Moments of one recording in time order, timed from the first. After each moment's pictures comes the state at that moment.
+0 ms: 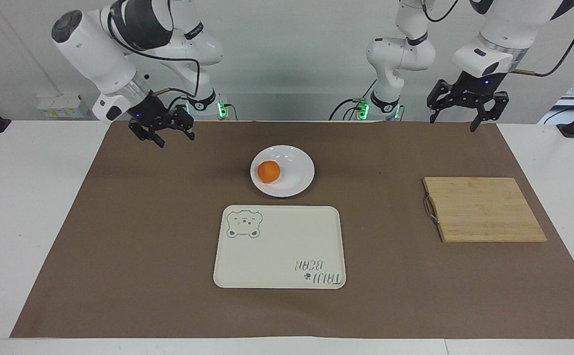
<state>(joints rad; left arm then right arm) -0.20 -0.05 0.09 -1.46 -0.02 1.45 0.21 0.10 -0.09 -0.06 -1.99 0.37 1.84 -0.09</state>
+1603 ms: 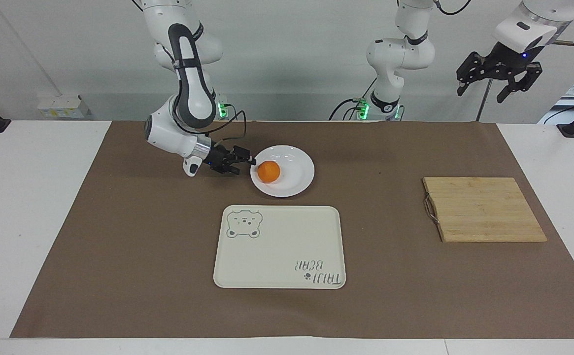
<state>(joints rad) -0.13 -0.05 0.09 -1.41 -0.02 1.28 0.23 0.25 0.05 -0.06 -2.47 1.11 2.18 -0.56</state>
